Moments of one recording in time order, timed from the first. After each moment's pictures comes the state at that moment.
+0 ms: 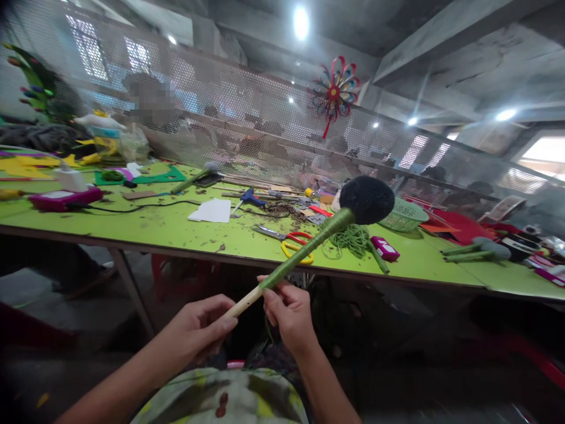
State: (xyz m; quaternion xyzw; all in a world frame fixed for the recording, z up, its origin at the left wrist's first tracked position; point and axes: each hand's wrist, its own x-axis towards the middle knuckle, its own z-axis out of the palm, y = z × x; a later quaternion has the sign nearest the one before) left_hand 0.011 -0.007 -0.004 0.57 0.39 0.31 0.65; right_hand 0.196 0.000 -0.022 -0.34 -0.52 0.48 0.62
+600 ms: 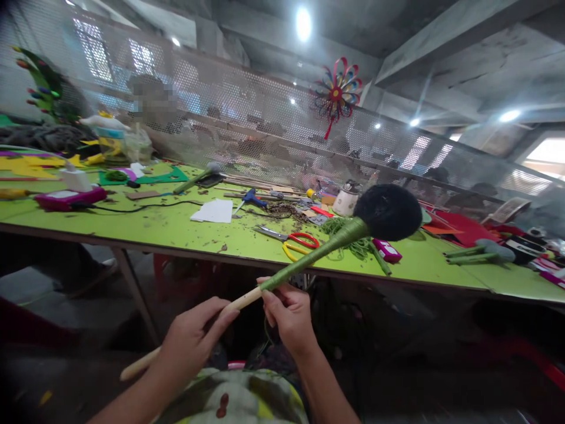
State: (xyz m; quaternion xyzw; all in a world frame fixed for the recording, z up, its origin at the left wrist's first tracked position) left_hand 0.012 -0.009 -0.016 0.69 0.48 0.41 0.36; right_hand 0.193 0.002 -0.023 -0.35 -0.53 0.47 0.62
